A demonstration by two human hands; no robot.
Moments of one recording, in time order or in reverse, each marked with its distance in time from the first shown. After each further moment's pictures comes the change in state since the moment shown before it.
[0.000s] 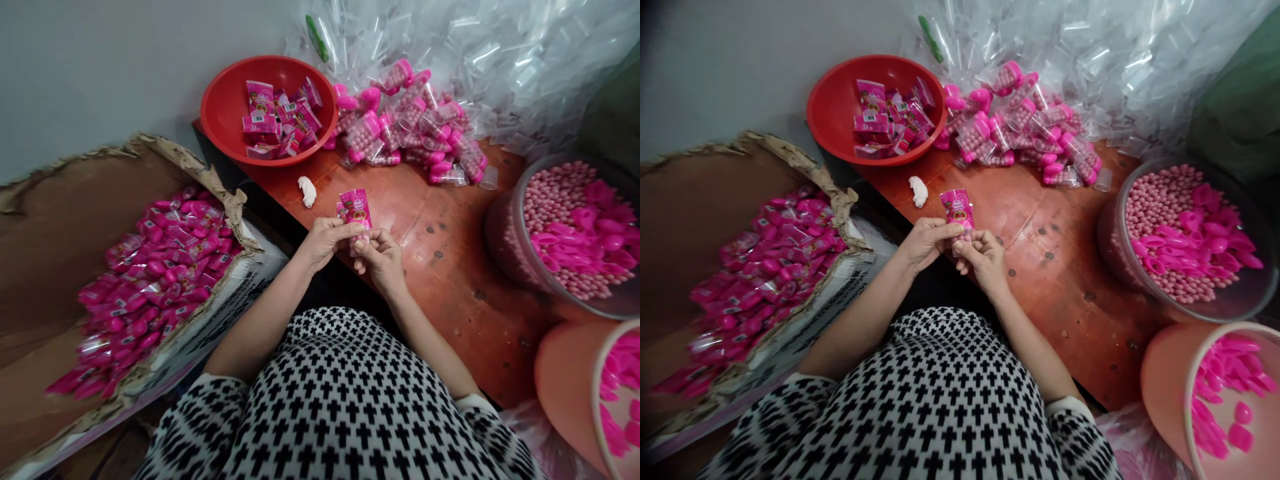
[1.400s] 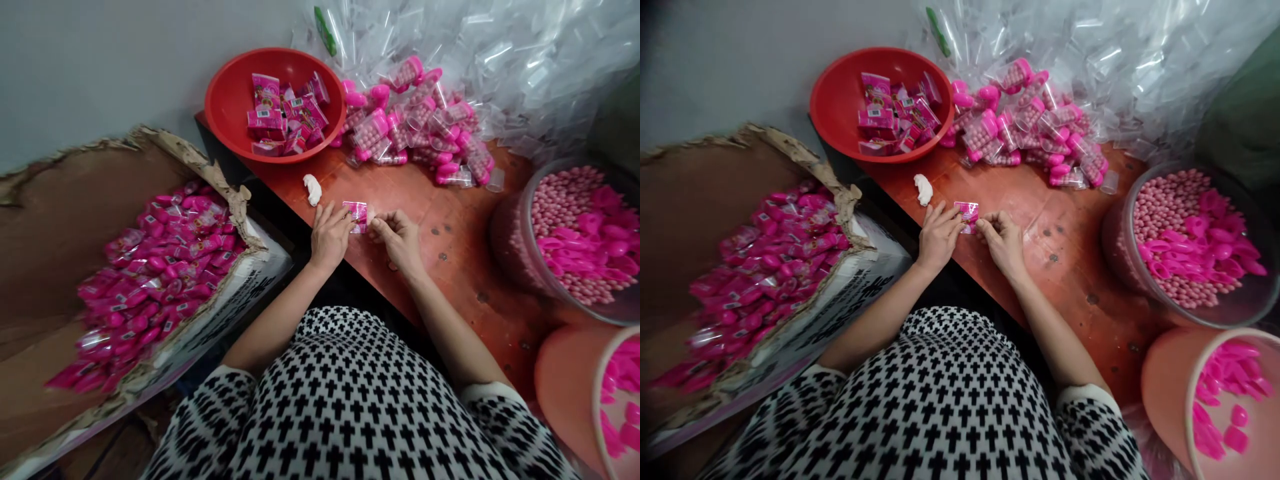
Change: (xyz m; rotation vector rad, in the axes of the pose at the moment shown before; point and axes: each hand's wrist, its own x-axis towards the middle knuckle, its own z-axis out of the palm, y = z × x) left_hand 0.025 -0.046 -0.033 0.984 0.420 0.577; right_hand 0.040 -0.011 -0.025 -0.356 0.054 -0.116
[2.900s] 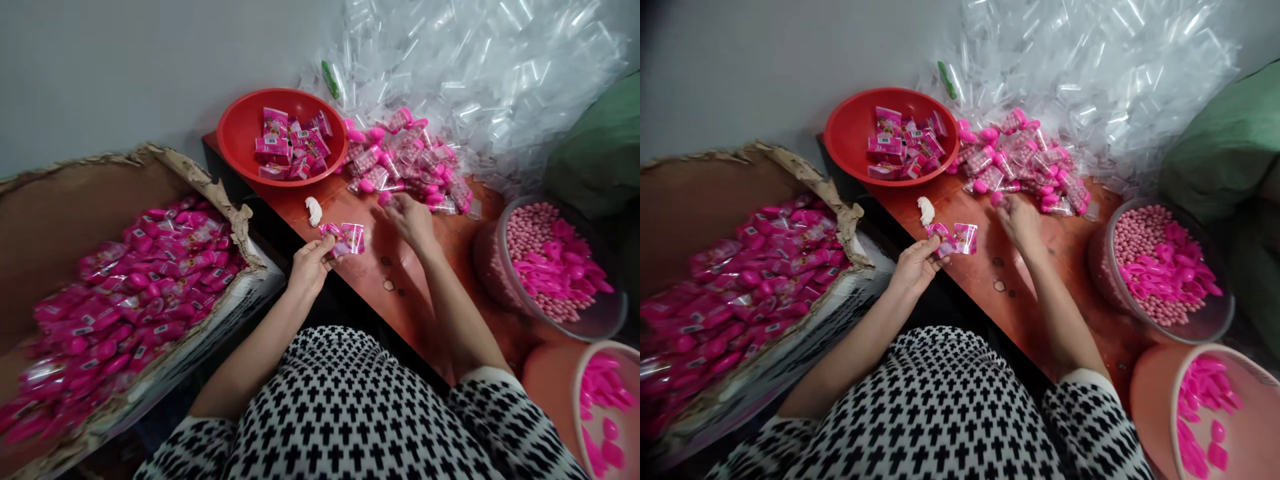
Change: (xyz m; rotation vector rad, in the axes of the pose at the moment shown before) left_hand -0.002 0.033 -0.036 -1.192 0.150 -0.841; right_hand 0.078 -0.045 -0.023 -1.303 0.073 -0.193
